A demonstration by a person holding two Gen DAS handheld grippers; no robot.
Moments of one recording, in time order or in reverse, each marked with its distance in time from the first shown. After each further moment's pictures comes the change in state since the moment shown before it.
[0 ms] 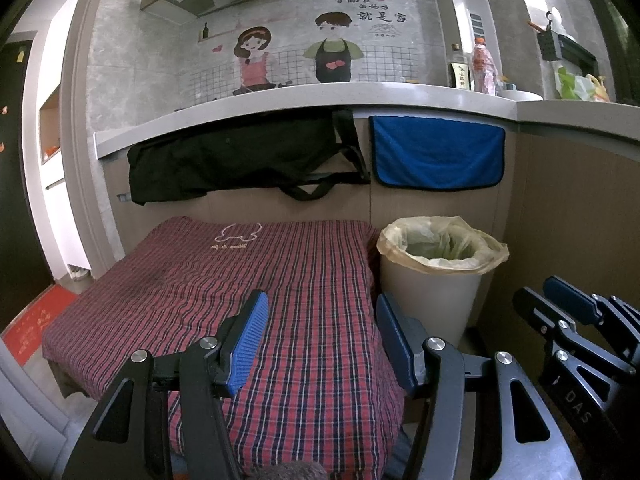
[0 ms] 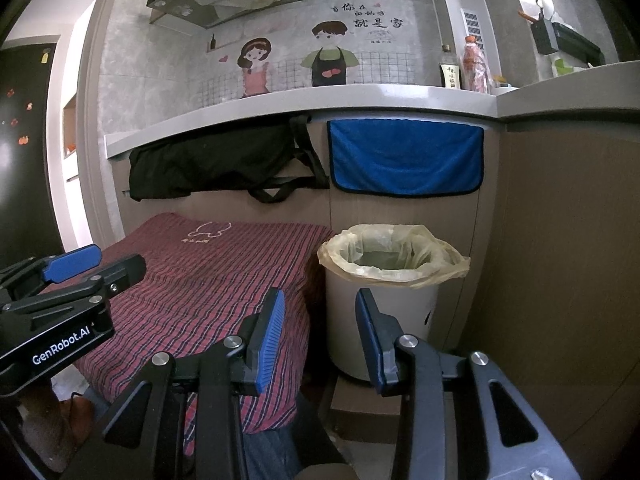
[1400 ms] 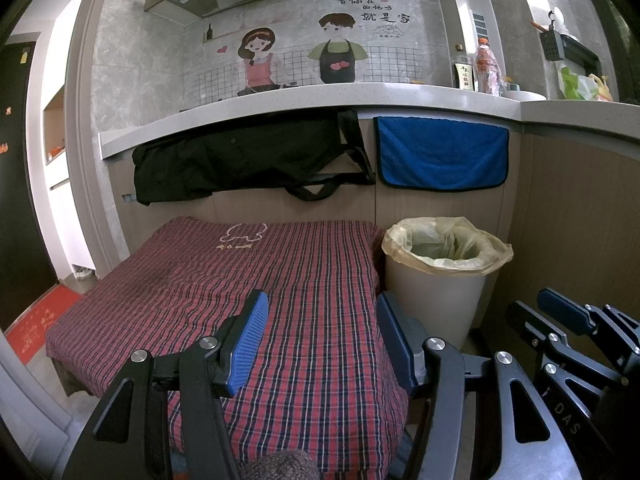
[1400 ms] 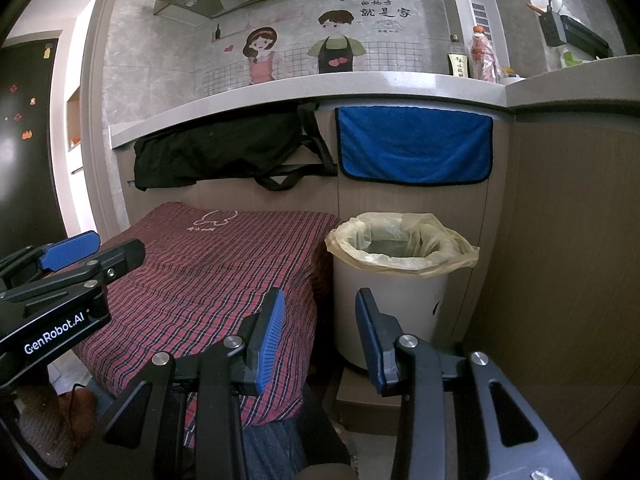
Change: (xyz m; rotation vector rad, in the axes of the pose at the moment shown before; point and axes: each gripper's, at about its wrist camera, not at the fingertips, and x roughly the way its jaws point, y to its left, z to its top) left arm 0.001 0.005 0.003 -0.003 -0.007 0.019; right arm 0.016 -0.003 -0.002 -0.010 0.036 0.044
